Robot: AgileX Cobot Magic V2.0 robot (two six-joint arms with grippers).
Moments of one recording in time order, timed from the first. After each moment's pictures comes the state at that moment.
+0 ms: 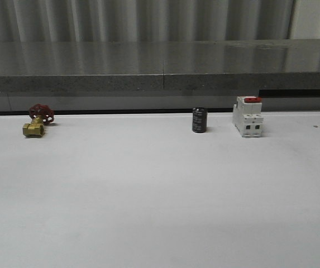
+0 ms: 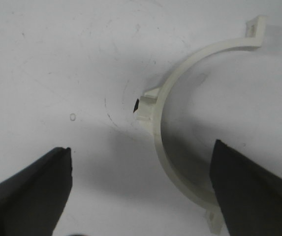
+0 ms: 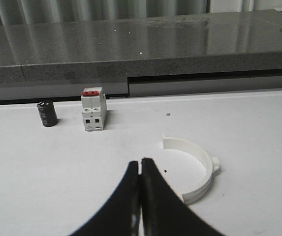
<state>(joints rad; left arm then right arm) 0.25 1.83 -1.25 0.06 0.77 0.08 0.01 -0.01 0.03 -0.02 0.13 0.11</state>
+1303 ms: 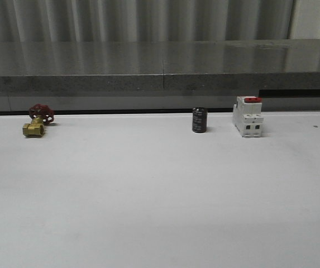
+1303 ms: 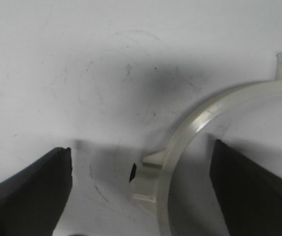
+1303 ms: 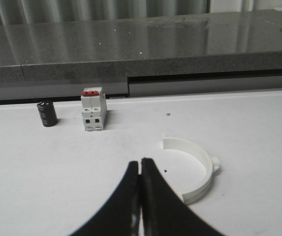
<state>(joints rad) 0.25 1.98 -1.27 0.05 0.59 0.14 0.01 -0.01 0.03 -0.02 0.13 0.11</state>
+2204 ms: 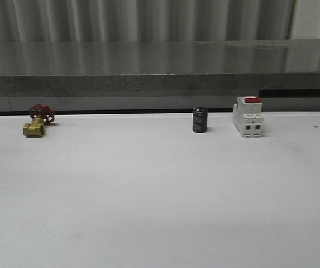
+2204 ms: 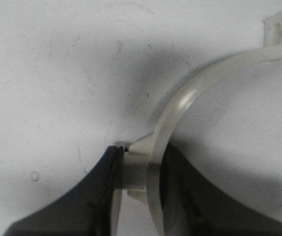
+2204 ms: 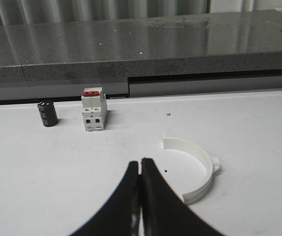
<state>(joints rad) 0.25 1.99 -1.27 0.02 0.63 0.14 0.01 -0.01 0.03 -0.02 0.13 0.11</state>
